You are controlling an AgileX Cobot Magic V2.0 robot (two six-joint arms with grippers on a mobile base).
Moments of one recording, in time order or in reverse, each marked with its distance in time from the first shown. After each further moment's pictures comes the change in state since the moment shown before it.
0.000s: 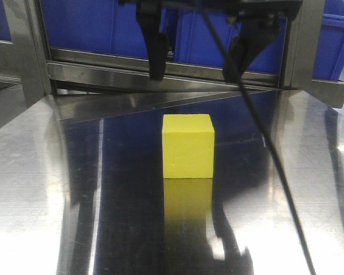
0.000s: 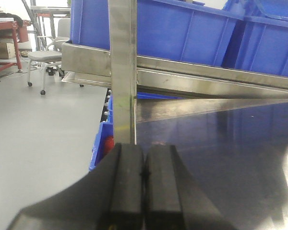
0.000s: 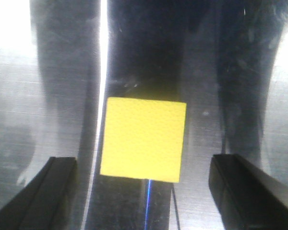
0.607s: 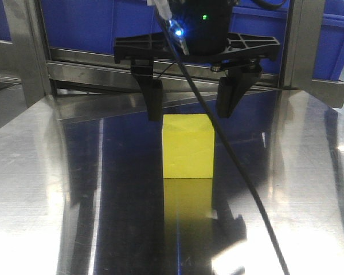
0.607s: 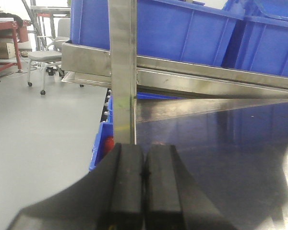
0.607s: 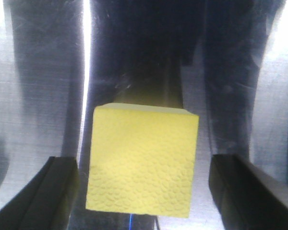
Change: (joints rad) left arm 0.000 0.000 0.000 0.000 0.000 0.000; right arm 0.006 0.109 0.000 -0.028 -0.029 0.012
